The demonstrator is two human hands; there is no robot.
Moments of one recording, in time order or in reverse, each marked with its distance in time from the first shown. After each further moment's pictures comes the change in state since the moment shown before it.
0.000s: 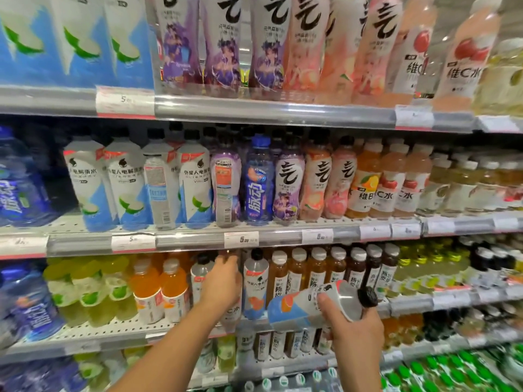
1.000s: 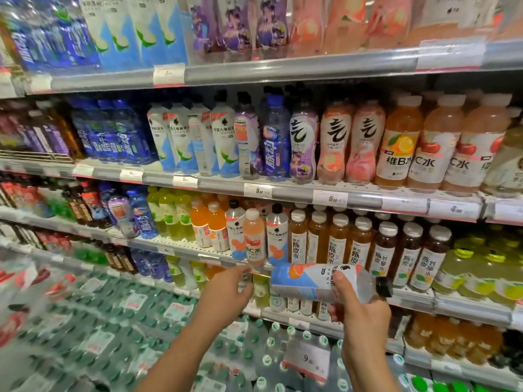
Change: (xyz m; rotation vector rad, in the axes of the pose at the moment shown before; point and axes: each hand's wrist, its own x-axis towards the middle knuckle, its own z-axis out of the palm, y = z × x) left_hand -0.199 0.095 0.015 0.031 0.081 -0.306; right_hand 0.050 0.031 -0.099 0.311 -0.438 0.256
